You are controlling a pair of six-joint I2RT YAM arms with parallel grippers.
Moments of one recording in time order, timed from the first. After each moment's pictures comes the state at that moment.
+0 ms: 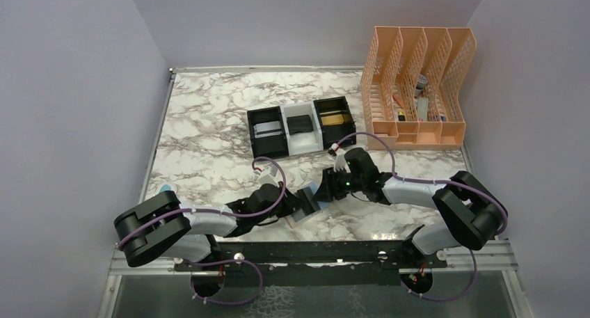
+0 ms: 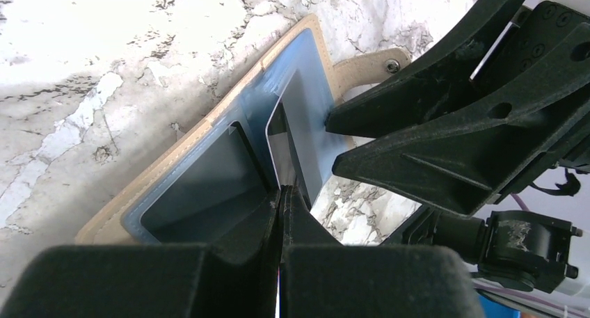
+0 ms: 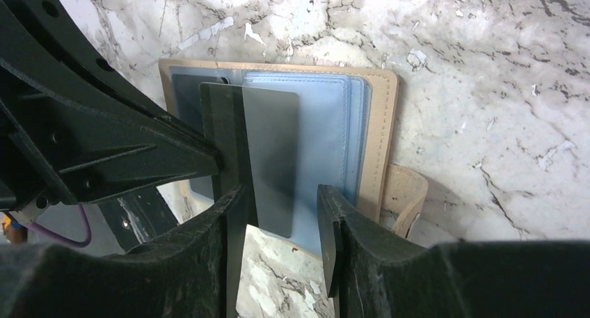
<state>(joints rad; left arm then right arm) -1.02 1.30 0.22 0.54 -0.16 -1.19 0.68 1.46 0.50 0.23 -0.46 0.48</state>
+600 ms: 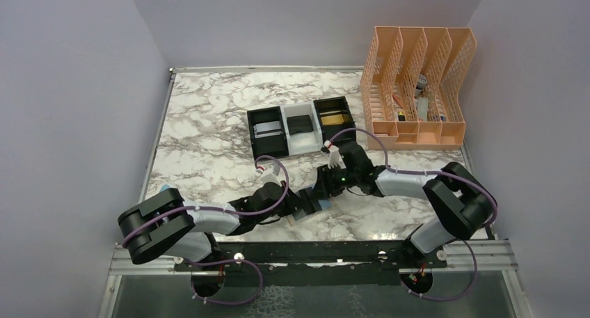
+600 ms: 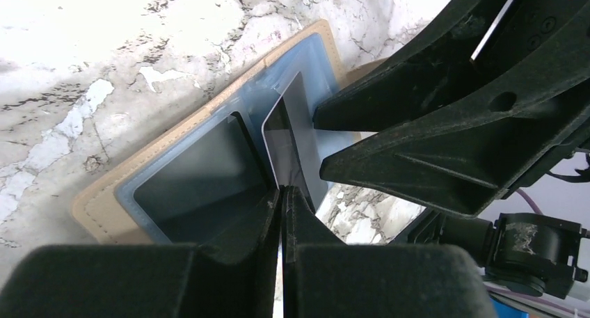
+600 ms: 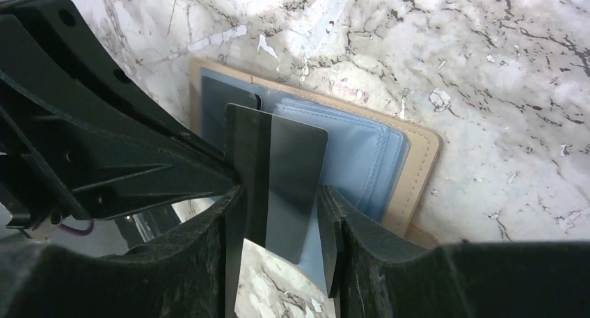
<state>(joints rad) -1.02 1.33 0.26 0.52 -0.15 -1.17 0.68 1.53 0.59 0.16 -0.51 0.41</state>
